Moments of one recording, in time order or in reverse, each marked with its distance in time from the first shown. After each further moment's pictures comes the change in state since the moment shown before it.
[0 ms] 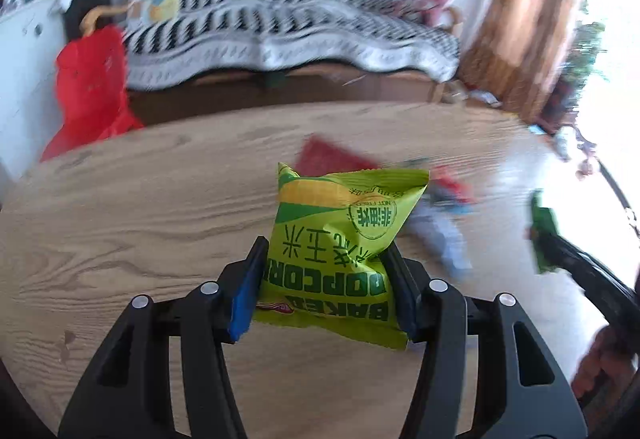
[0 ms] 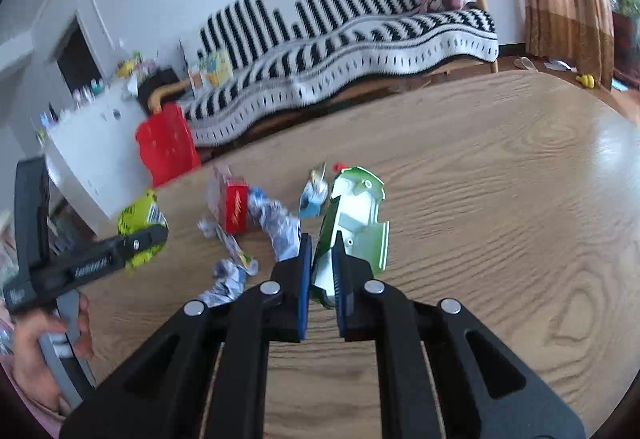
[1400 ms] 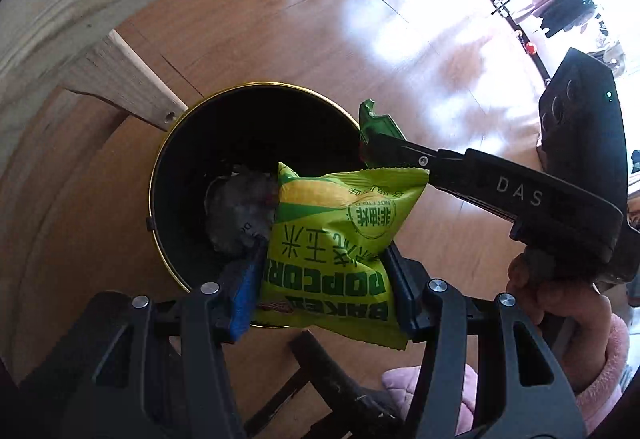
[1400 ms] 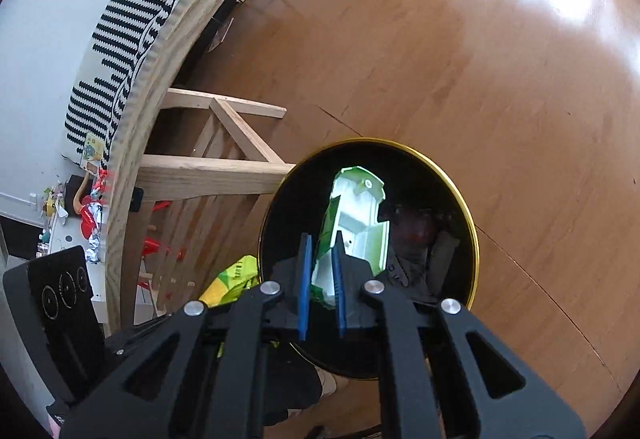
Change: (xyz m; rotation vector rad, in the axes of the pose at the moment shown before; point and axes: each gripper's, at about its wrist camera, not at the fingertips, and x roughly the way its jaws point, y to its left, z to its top) left arm 0.070 -0.425 -0.246 0.395 0.695 -0.506; right arm -0.222 -0.347 -0.200 0.677 0.223 -0.171
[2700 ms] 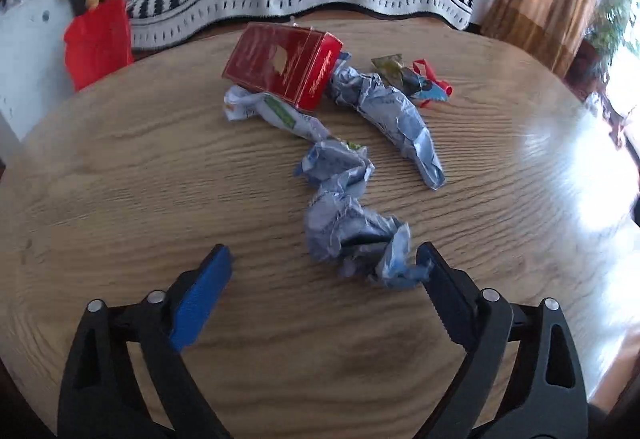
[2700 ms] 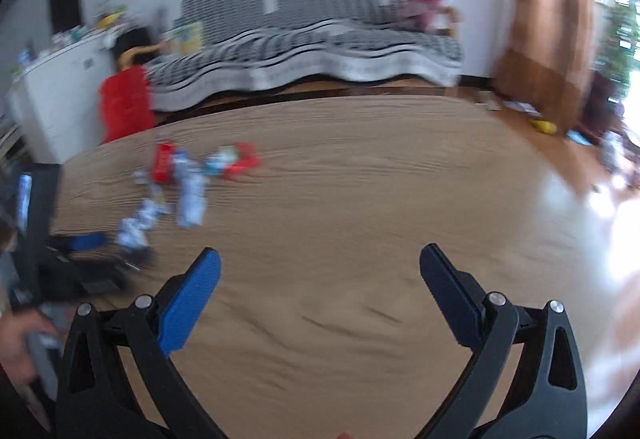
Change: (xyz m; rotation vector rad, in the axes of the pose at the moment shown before) left arm -0.250 0.320 -0.066 -0.458 -0.494 0.630; right arm 0.121 0.421 -0.026 -0.937 -0.214 -0.066
